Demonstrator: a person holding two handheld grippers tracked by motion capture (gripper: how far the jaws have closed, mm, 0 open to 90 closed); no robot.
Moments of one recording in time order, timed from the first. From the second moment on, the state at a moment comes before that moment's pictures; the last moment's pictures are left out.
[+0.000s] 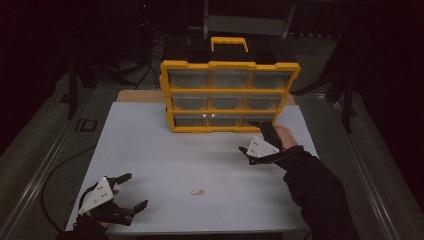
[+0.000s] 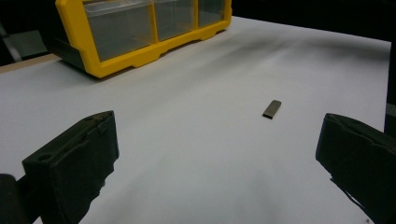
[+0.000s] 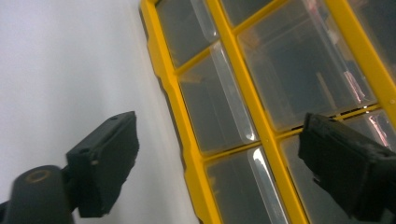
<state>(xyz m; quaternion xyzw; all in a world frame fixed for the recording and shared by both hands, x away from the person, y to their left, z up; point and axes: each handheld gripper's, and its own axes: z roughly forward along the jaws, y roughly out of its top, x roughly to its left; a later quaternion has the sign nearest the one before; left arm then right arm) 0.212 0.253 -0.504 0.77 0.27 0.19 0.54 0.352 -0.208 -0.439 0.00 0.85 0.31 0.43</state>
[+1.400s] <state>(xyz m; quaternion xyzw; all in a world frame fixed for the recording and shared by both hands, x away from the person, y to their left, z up) 0.212 0.255 -0.504 0.76 0.28 0.18 0.55 0.396 -0.182 -0.475 -0.07 0.83 0.10 0.55</state>
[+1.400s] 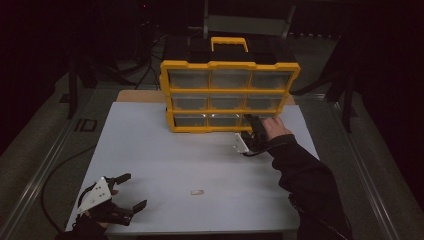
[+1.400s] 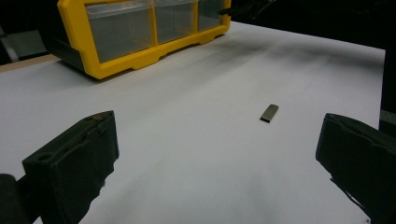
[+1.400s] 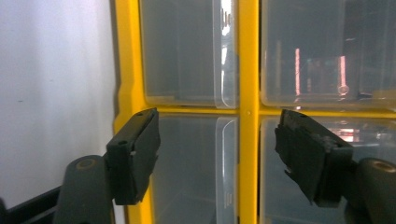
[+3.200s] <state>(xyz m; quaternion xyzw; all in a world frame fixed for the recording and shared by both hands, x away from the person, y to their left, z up) 0.211 0.255 -0.504 0.76 0.28 0.18 0.55 0.419 -0.174 -0.498 -0.02 0.80 0.01 0.60</state>
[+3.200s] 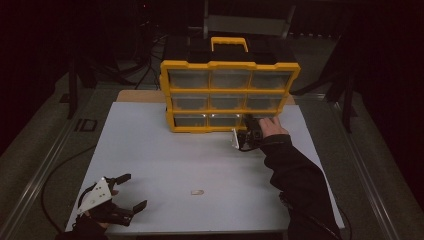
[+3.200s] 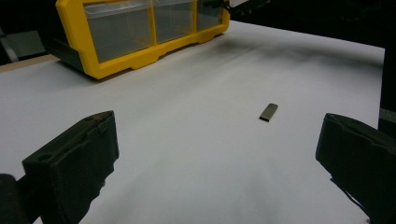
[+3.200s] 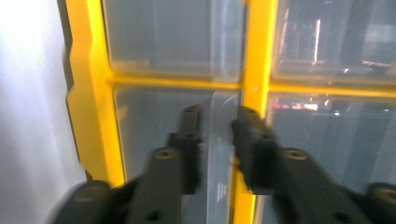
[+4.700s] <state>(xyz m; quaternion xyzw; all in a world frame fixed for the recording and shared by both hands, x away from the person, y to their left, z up) 0.212 0.255 -0.504 0.76 0.28 0.18 0.55 0.399 -0.177 -0.500 -0.04 0.78 -0.01 0.62</state>
